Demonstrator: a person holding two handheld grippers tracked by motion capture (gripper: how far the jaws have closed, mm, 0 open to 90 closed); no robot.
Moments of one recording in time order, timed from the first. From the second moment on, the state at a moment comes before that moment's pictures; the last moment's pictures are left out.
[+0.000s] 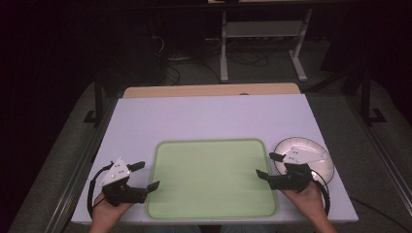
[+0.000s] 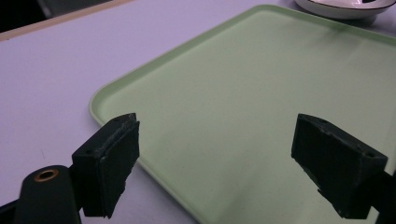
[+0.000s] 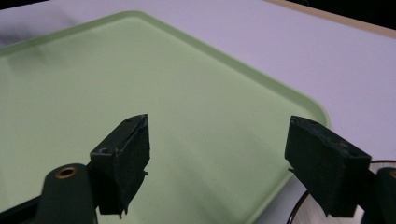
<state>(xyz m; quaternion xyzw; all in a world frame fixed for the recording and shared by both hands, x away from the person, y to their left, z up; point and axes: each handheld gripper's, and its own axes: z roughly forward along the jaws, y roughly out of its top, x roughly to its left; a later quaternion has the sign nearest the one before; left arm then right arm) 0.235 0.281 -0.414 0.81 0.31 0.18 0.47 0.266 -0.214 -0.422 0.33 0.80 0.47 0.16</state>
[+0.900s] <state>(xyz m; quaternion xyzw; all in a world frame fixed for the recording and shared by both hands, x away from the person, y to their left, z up) 0.235 0.281 -0.414 0.81 0.30 0.18 0.47 0.256 -0.226 -0.414 0.33 0.80 0.49 0.16</state>
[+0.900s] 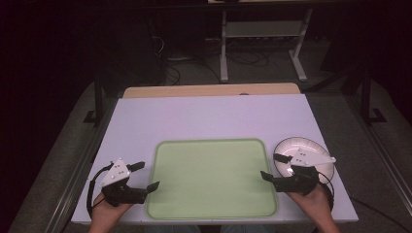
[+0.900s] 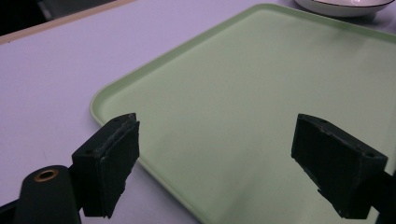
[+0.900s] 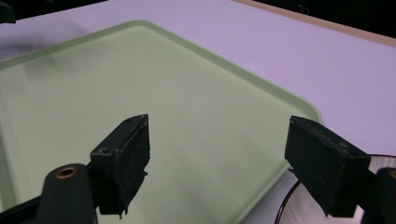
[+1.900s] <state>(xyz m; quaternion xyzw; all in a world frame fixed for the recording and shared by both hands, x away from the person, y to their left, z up) 0.235 0.282 -0.414 0.81 0.31 0.18 0.47 0.240 -0.269 -0.409 0.36 0.79 0.48 0.16</state>
